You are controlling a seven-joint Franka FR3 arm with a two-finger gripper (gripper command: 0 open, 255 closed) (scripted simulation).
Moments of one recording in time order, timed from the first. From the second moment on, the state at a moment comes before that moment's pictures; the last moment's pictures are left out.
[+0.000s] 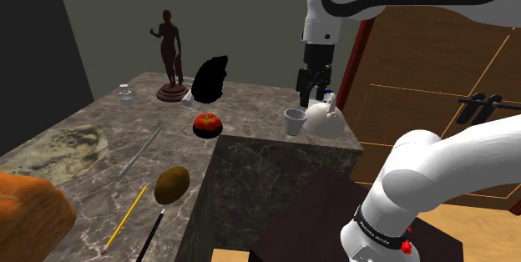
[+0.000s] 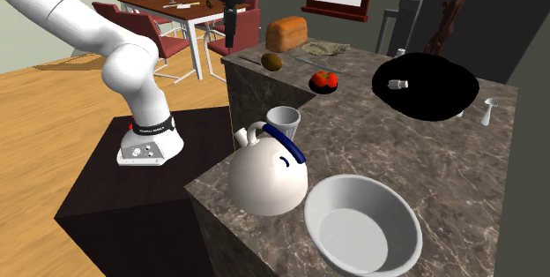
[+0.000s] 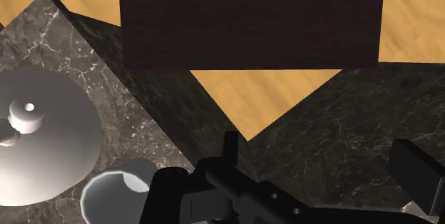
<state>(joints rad) -0.02 -0.75 -0.02 -2.45 0.04 1.54 -0.01</state>
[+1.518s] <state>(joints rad) -0.12 -0.21 -0.12 -2.37 -0.18 2.05 -0.10</state>
